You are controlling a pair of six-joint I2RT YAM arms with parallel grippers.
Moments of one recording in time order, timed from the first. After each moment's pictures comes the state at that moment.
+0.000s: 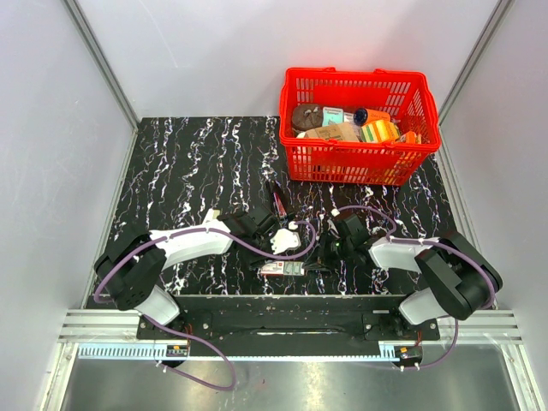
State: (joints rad) left arm -0.86 1.54 0.86 -0.50 0.15 0.47; right arm 0.60 1.46 0.46 0.11 -0.46 0.96
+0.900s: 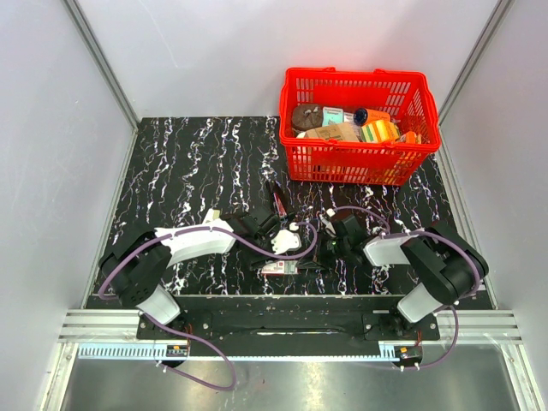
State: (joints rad) left arm -0.86 1.57 0.86 -0.50 0.15 0.47; right arm 0.60 1.56 0.45 0.29 -0.54 1.01
